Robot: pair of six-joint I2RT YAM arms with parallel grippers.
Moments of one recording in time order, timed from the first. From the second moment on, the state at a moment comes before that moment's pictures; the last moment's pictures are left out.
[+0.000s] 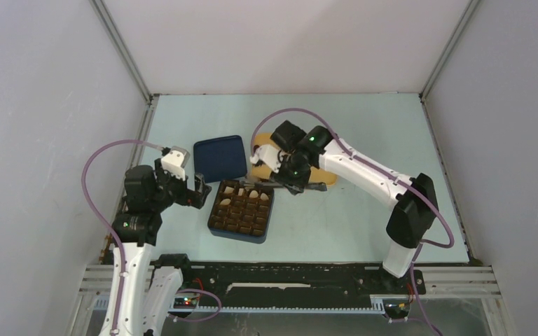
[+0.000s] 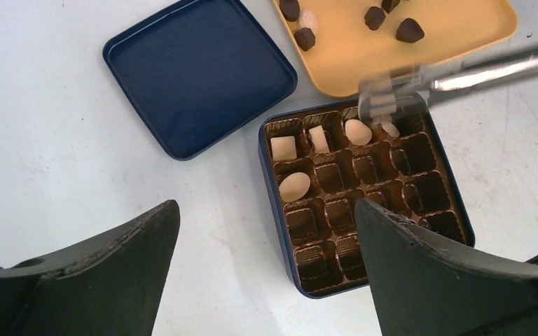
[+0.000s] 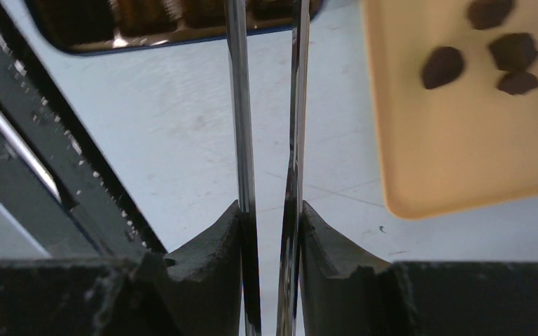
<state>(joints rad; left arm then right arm) 0.03 0.62 0.76 -0.66 0.41 0.17 0.80 1.77 1.66 -1.11 -0.16 -0.40</state>
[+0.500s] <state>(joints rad) 0.03 0.61 0.76 -0.66 0.43 0.17 0.90 1.77 1.63 -1.15 -0.15 -0.43</state>
